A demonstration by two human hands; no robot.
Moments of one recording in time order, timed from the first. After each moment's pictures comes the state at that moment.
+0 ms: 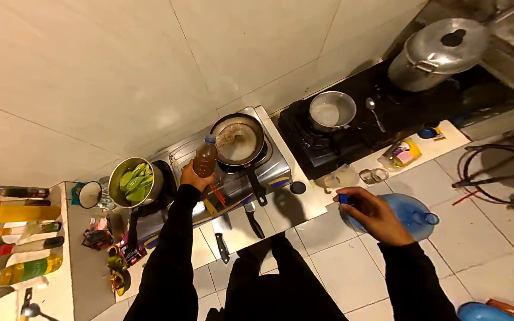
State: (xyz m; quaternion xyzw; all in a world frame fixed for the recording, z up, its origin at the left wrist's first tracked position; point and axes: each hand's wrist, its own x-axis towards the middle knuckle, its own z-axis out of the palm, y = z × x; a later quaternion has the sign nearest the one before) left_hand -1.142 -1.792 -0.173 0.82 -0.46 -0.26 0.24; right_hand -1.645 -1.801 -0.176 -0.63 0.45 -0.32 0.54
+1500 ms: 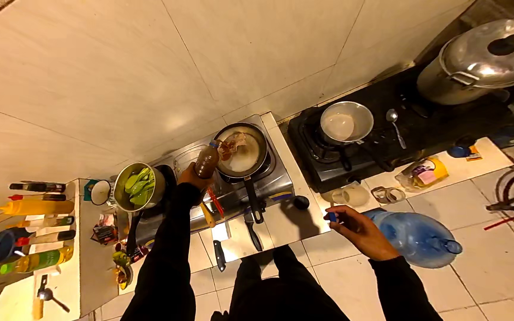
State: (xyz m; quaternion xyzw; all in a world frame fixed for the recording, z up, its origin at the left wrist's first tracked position) left_hand -1.155 -1.841 -0.135 0.87 -0.42 -0.25 0.06; right_hand -1.647 -1.837 -0.219 -0.61 0.44 -0.27 0.60
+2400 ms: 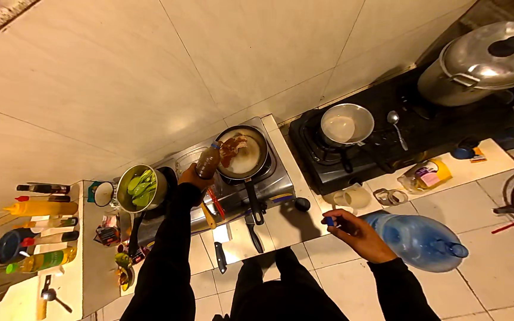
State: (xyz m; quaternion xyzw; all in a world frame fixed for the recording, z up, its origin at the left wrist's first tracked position) left_hand -1.155 -1.852 -0.125 0.87 -0.41 -0.27 0.01; right_hand -1.645 -1.833 -0.222 -0.60 0.42 -0.27 0.63
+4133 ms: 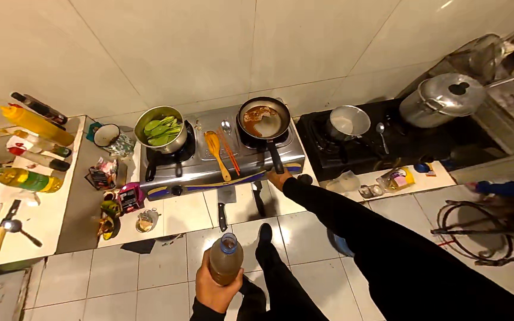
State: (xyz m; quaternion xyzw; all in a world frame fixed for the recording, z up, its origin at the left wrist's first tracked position) left_hand -1.332 -1.415 -0.172 0.74 -0.34 -0.19 0.54; right_hand -1.418 -1.798 -0.263 -0.85 0.42 0.15 0.28
